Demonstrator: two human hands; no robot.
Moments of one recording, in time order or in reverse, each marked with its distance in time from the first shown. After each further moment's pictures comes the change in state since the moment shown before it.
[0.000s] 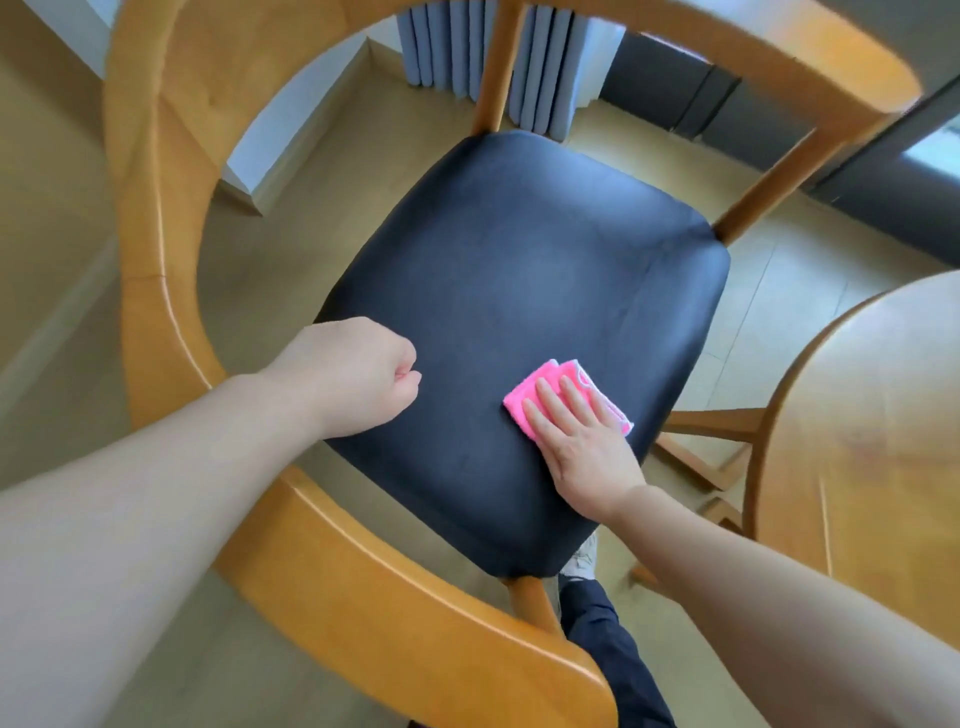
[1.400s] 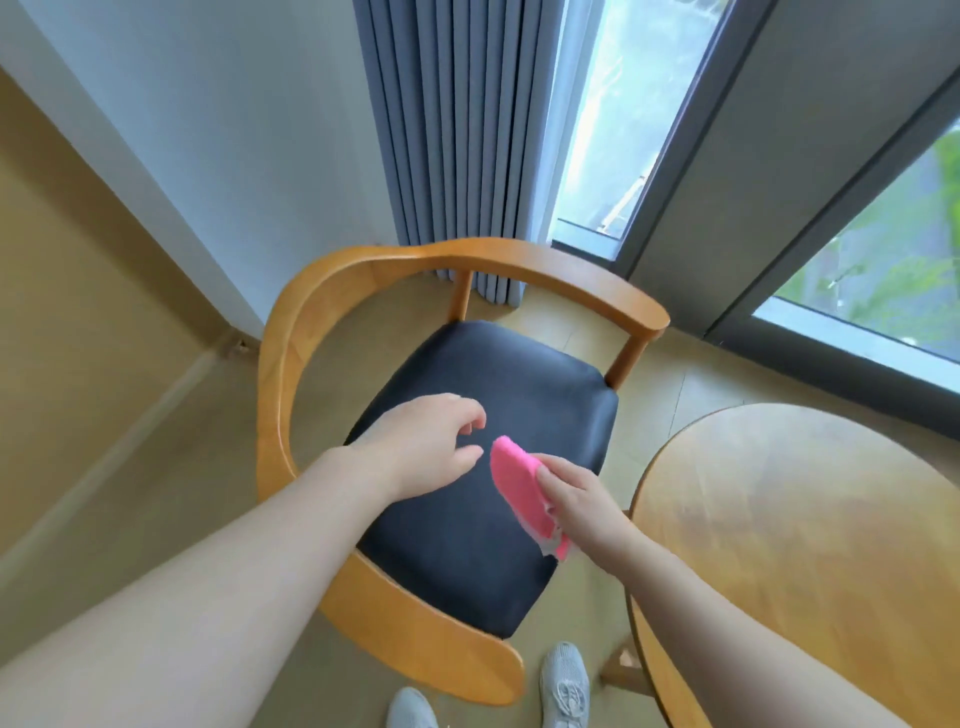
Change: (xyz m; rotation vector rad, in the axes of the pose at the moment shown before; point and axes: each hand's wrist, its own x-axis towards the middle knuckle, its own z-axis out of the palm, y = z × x) left_hand -0.060 0.108 -0.148 -0.284 0.017 0.129; right_hand -0.083 -0.041 -0.233 1.217 0.012 0.480
